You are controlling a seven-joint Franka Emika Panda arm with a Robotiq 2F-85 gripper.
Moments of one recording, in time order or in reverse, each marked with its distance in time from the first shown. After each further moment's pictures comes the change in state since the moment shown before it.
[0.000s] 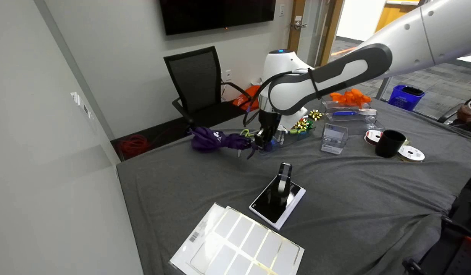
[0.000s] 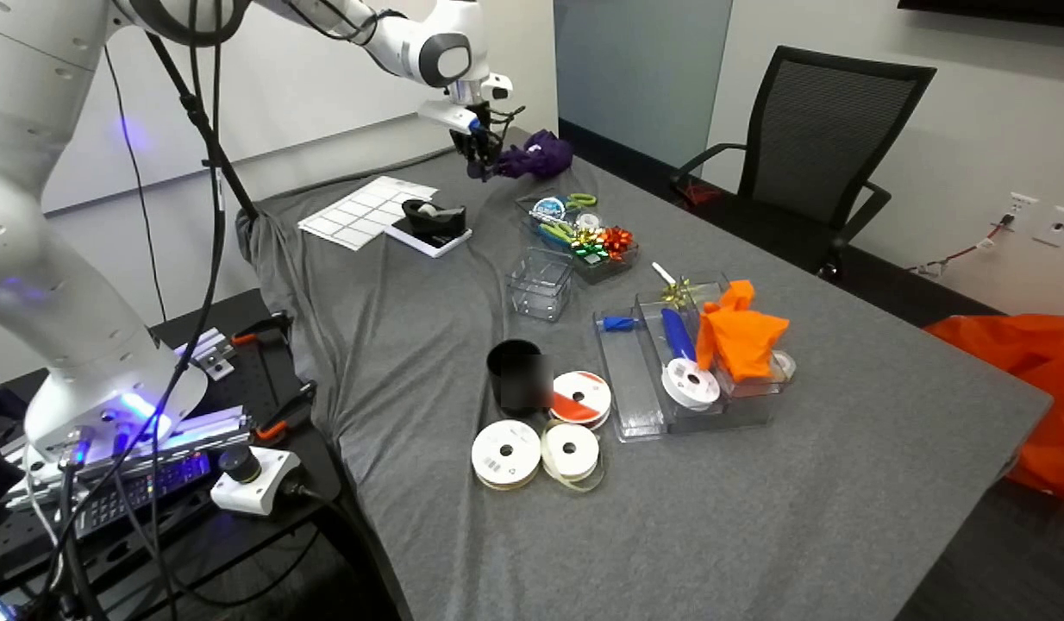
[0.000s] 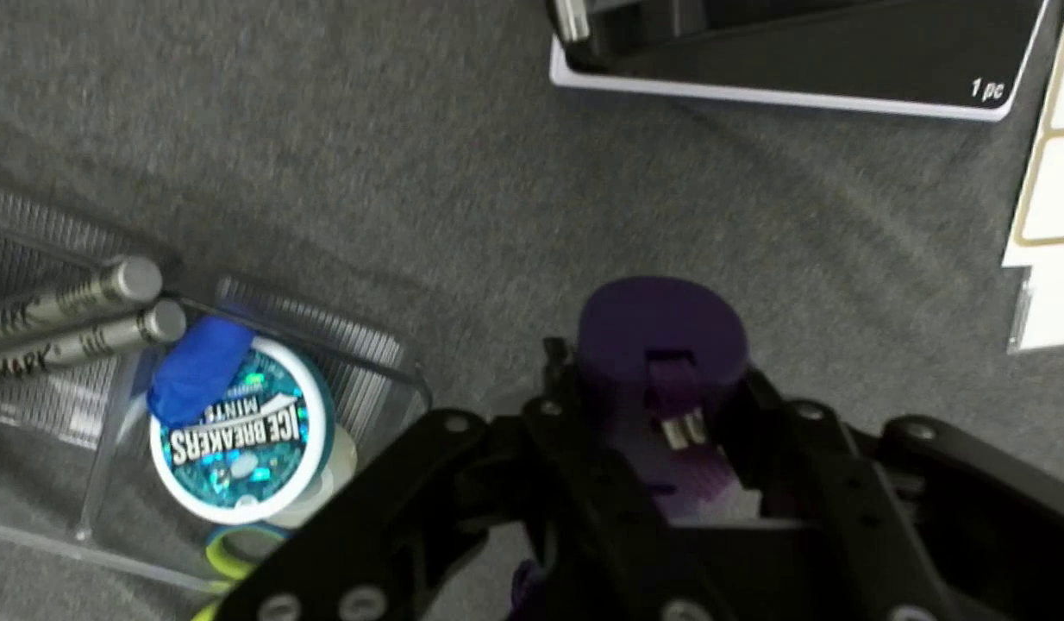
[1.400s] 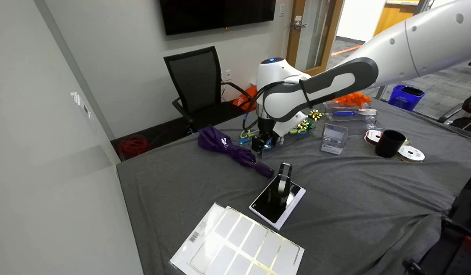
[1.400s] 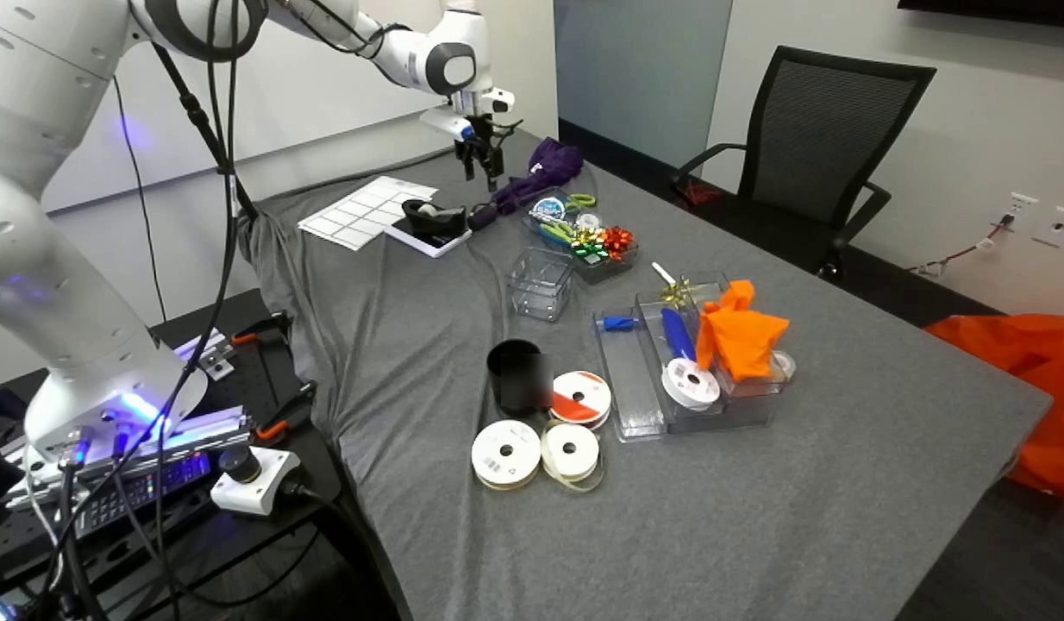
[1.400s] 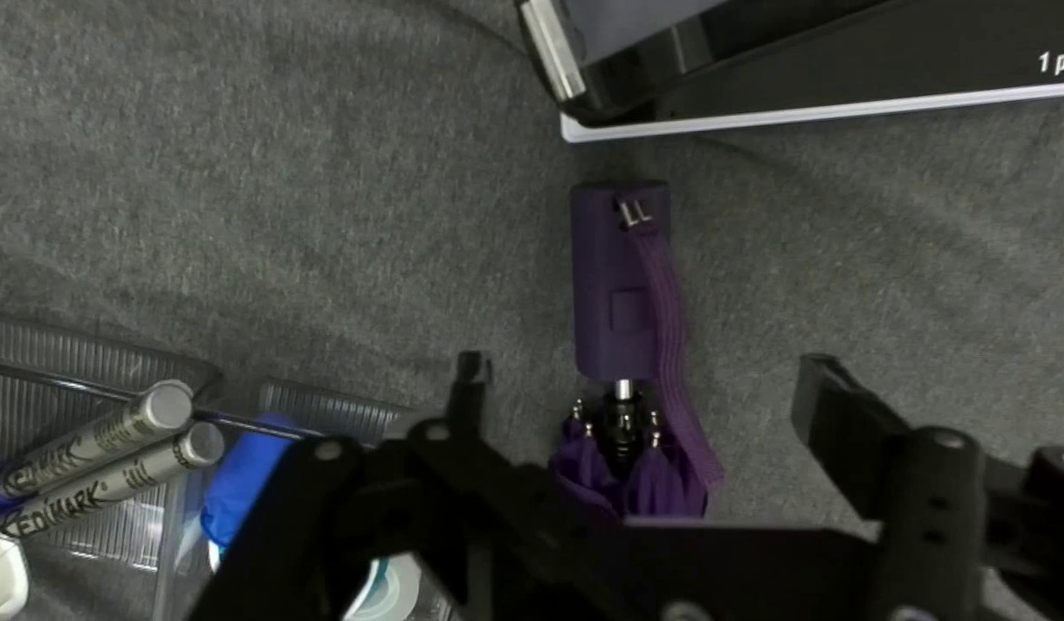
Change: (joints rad) arm 0.052 0.074 -0.059 0.088 -0.020 -0.082 0.182
